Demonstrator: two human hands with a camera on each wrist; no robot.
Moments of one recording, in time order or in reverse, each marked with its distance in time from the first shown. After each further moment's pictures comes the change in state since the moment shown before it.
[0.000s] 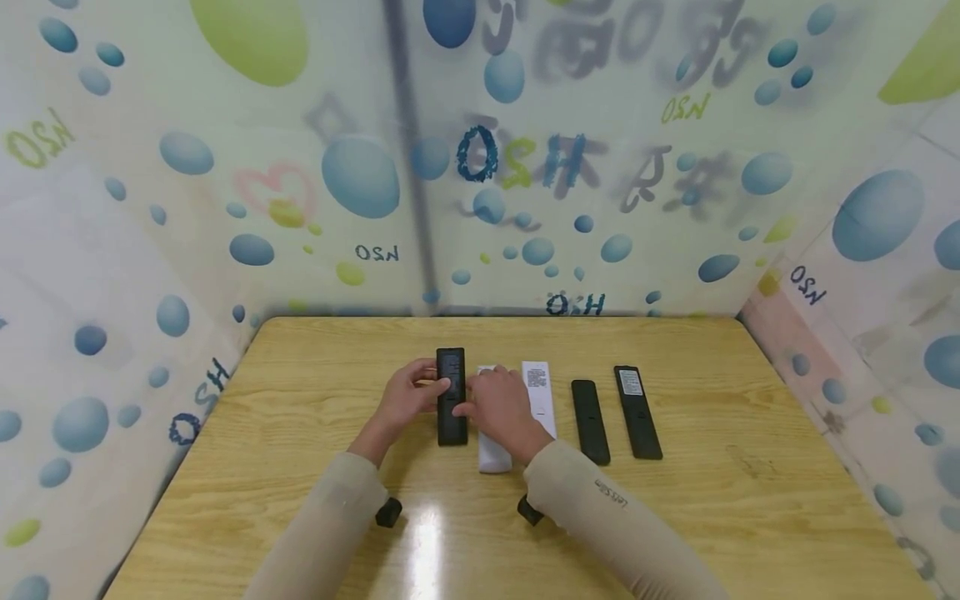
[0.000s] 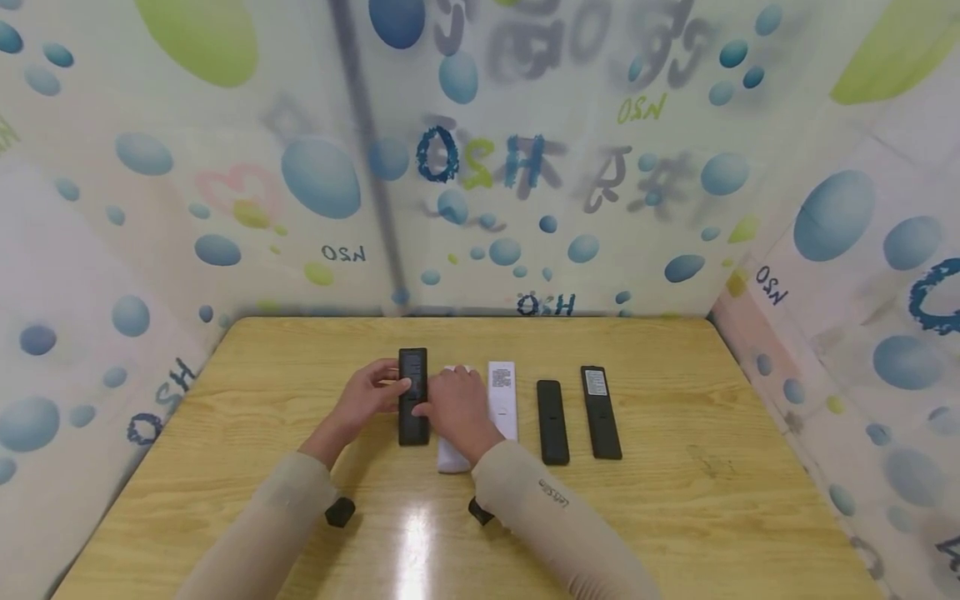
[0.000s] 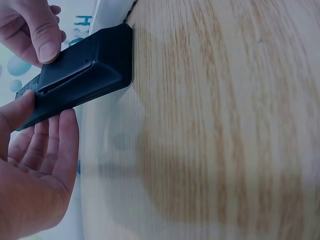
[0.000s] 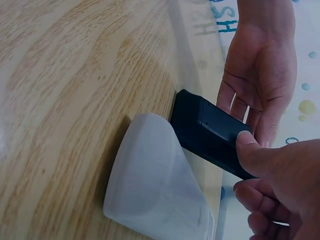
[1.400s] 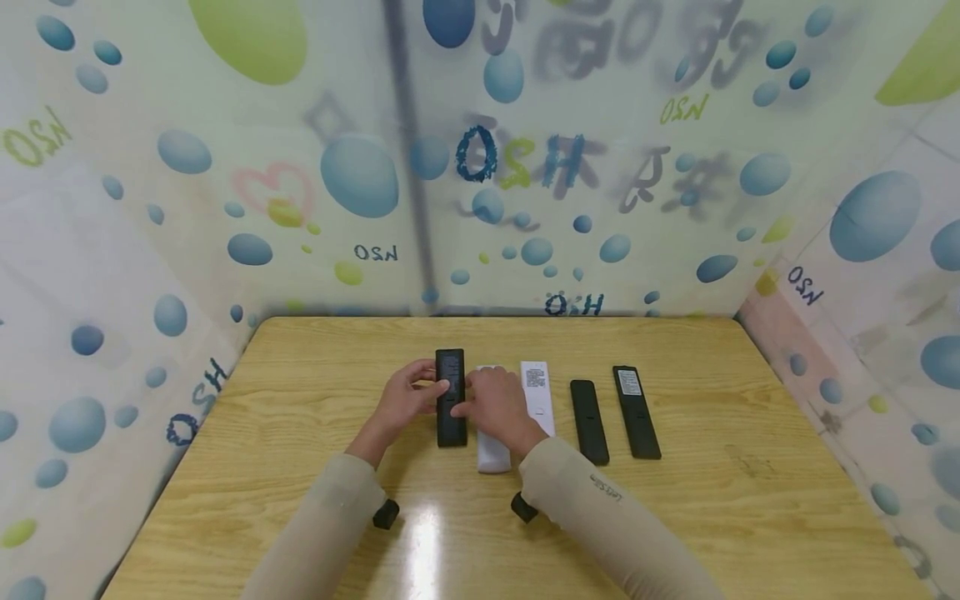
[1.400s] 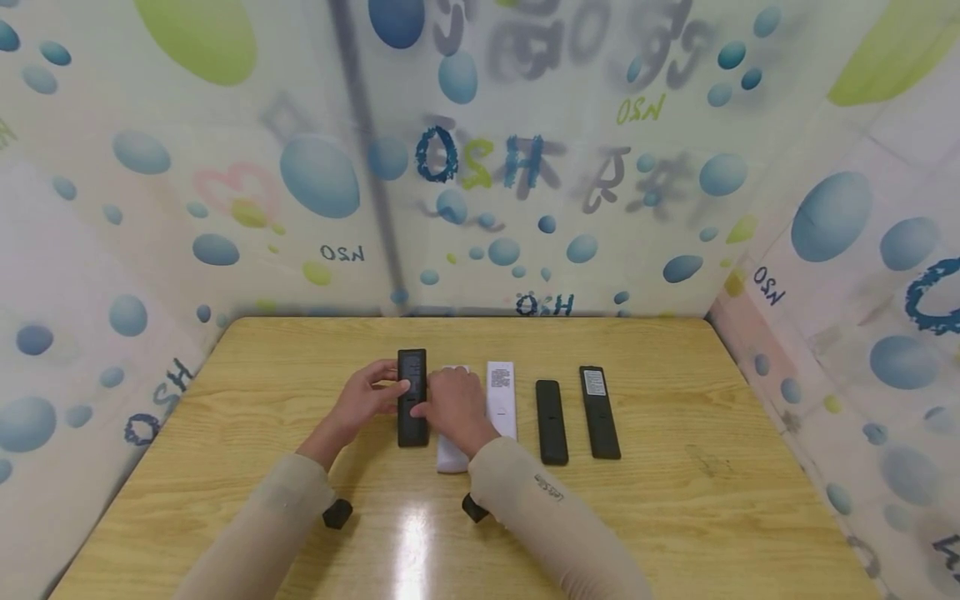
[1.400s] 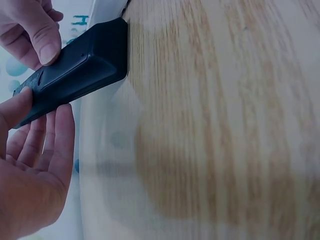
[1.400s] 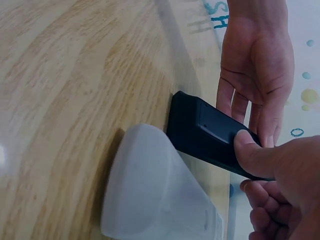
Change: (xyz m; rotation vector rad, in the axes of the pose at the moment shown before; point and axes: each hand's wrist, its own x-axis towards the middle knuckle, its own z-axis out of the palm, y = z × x) left_hand -0.005 0.002 0.000 0.020 -0.008 0.005; right_hand 0.008 0.002 0.004 0.158 -0.013 0.043
